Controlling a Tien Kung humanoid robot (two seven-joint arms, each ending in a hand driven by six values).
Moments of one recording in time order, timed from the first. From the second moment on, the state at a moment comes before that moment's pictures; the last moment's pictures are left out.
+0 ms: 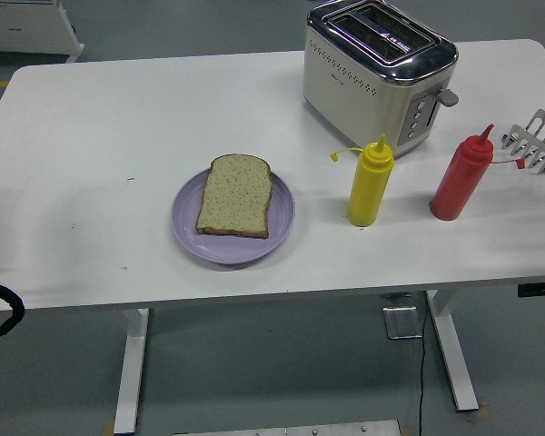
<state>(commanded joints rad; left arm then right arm) -0.17 0.10 -1.75 -1.31 0.30 0.02 -0.09 0.40 -0.50 1.54 1.27 -0.18 -0.03 0.00</state>
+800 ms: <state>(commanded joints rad) -0.17 0.09 -1.74 -1.31 0.30 0.02 -0.09 0.26 -0.45 1.66 1.26 -0.13 0.00 0.00</state>
